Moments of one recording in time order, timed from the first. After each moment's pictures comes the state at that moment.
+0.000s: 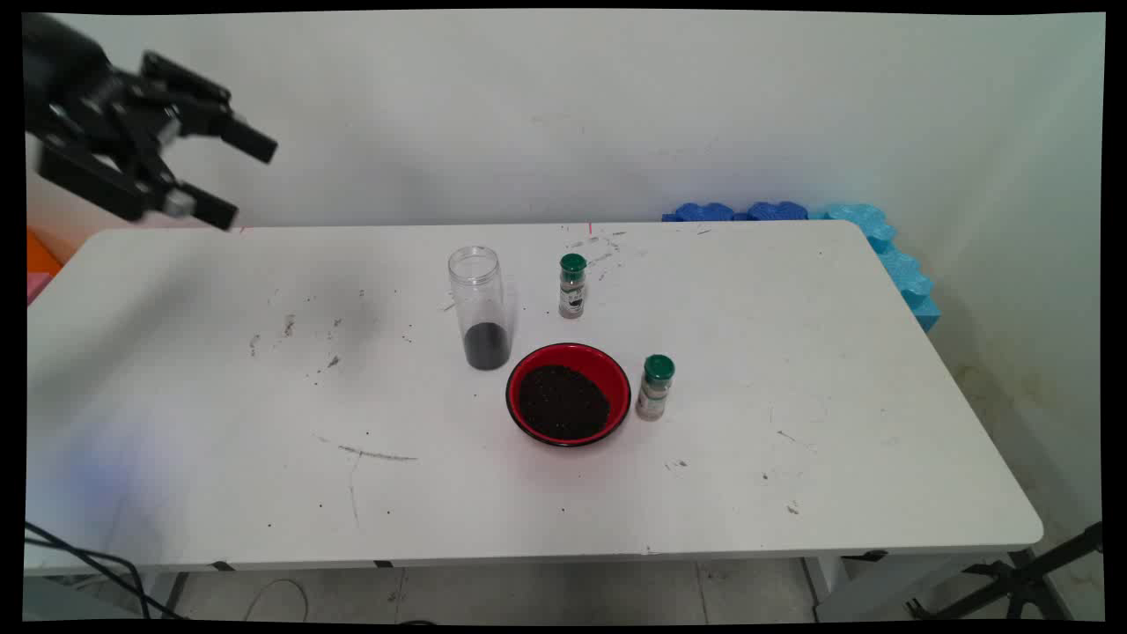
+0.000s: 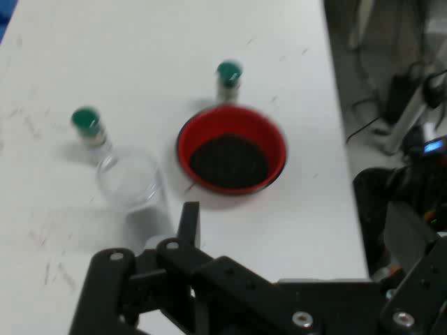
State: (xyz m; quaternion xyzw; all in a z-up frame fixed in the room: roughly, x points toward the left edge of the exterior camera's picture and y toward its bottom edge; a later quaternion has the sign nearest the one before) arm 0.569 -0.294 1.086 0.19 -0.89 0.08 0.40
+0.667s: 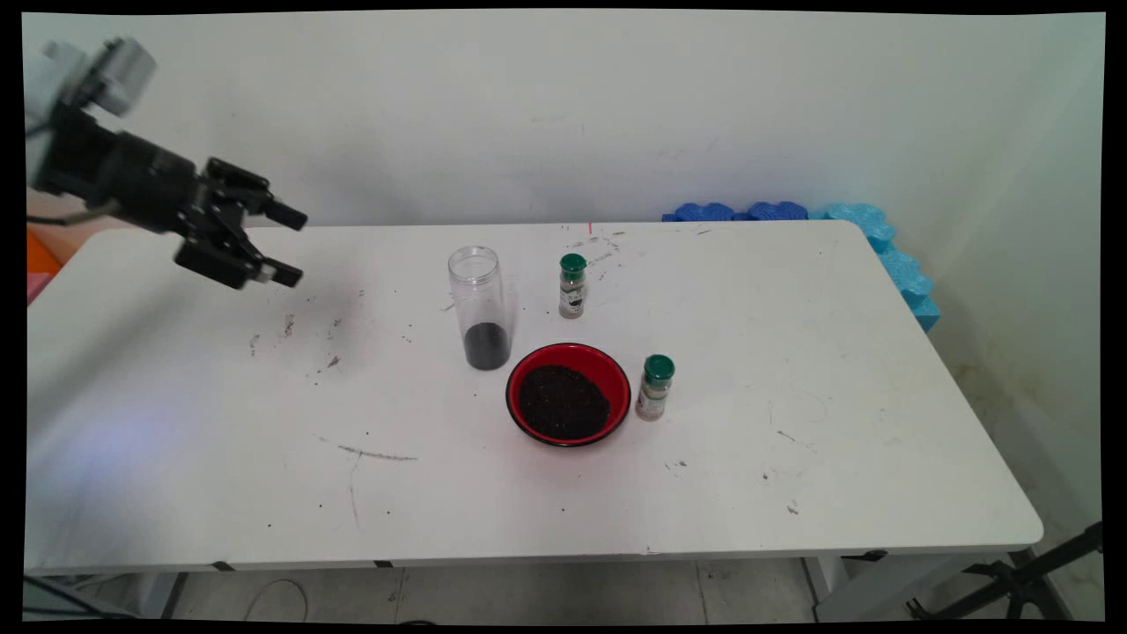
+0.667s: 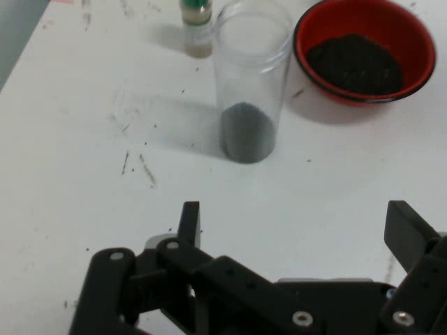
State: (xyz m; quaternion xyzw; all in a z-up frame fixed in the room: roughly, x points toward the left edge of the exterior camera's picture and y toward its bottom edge) arm 0.600 -0.328 0.967 0.27 -0.89 0.12 0.35
